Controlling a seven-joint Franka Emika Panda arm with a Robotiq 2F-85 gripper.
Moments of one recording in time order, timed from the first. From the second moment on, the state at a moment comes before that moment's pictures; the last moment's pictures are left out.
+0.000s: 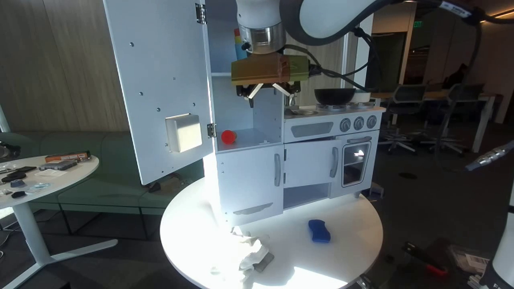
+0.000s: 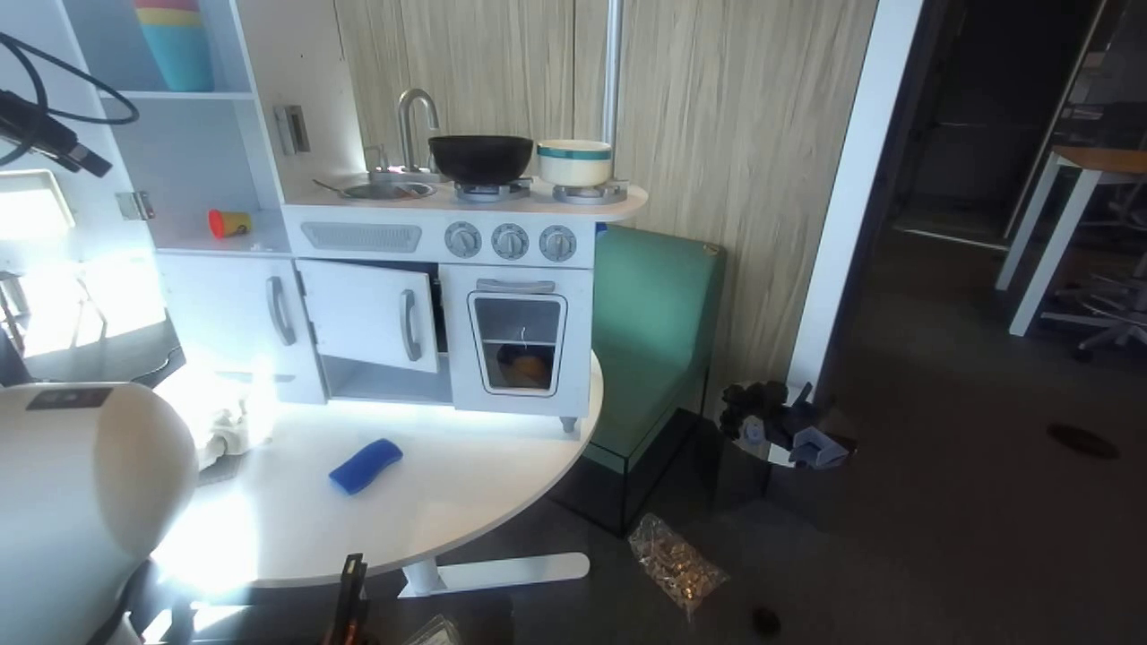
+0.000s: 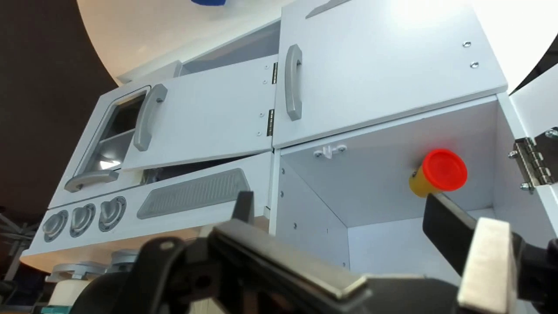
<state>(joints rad) 0.38 -0.28 0.35 -2.11 -0.63 1.94 1.51</state>
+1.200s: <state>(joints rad) 0.25 -0.09 0.36 -2.20 -1.06 2.42 1.70</state>
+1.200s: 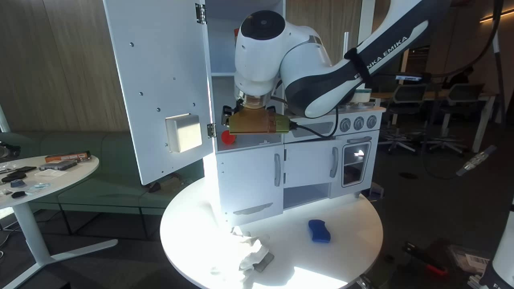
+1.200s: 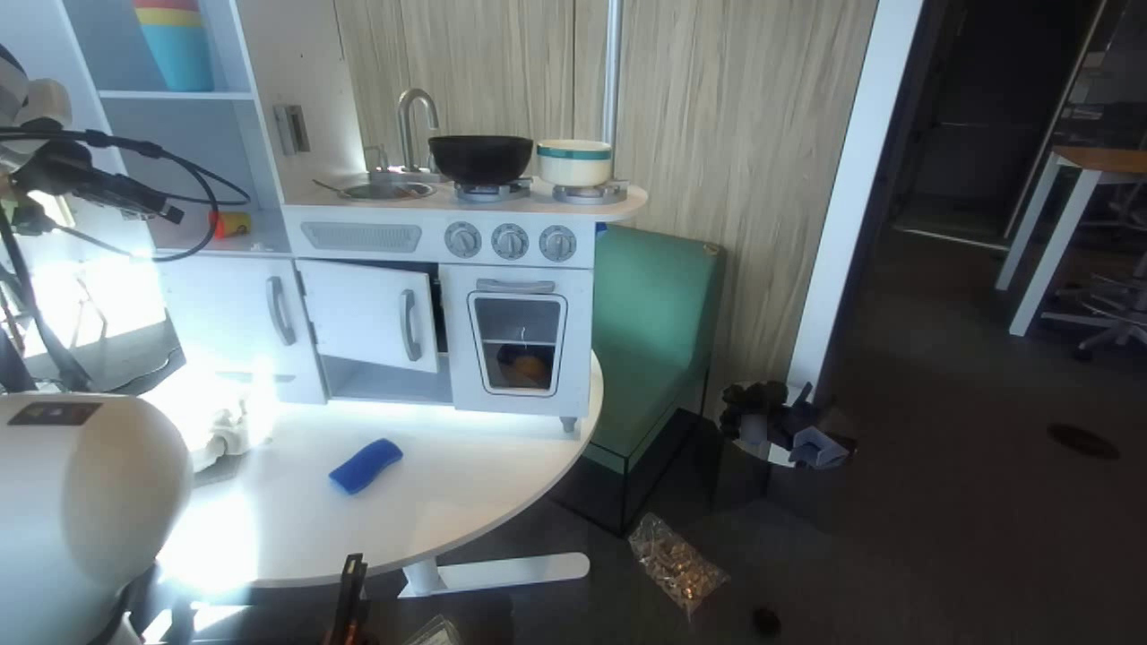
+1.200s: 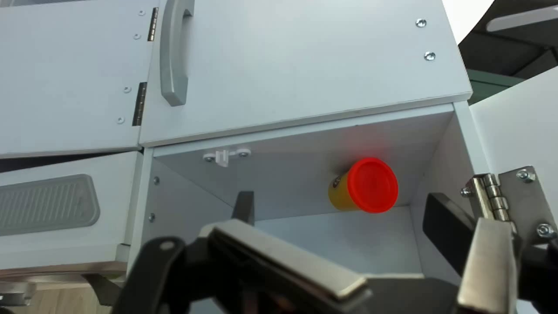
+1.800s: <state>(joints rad) 0.24 0.06 0.32 -2.05 -1.27 2.42 1.80</state>
